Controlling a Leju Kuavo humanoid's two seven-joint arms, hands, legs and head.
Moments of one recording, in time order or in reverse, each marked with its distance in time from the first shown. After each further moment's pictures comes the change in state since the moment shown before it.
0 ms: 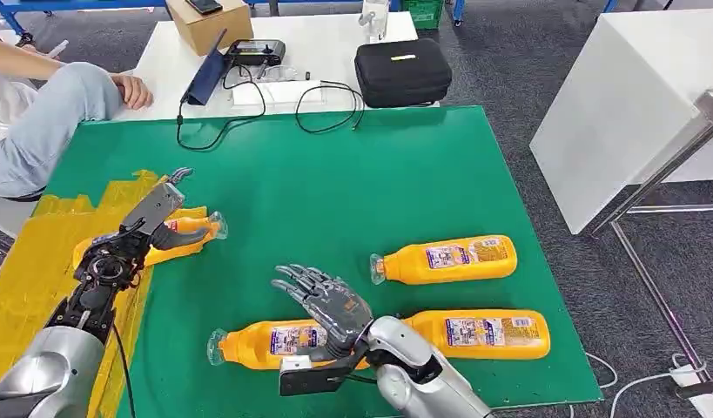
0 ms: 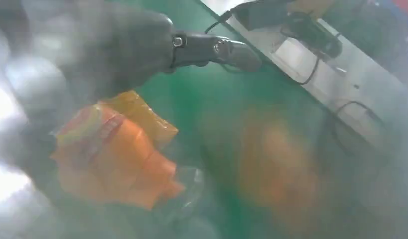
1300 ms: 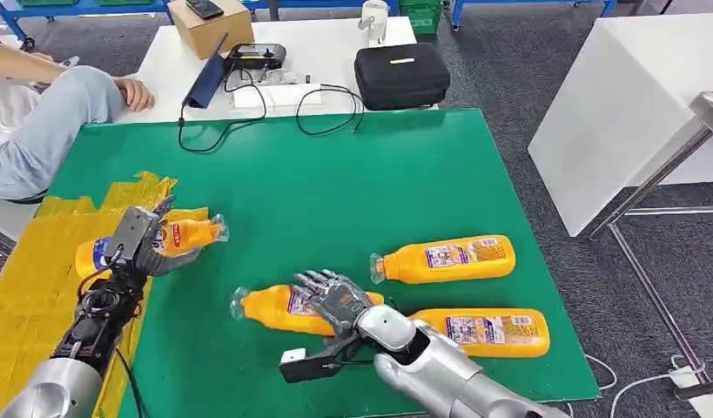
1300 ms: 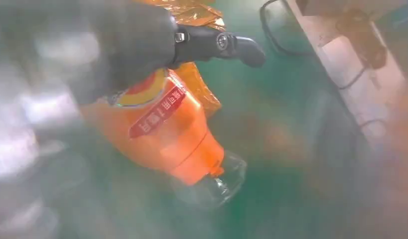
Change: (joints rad) left arm 0.125 0.011 0.031 0.016 0.304 0.017 0.039; right arm -0.226 -0.017 0.284 0.296 0.121 0.042 0.310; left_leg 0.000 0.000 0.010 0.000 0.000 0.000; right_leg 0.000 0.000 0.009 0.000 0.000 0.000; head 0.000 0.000
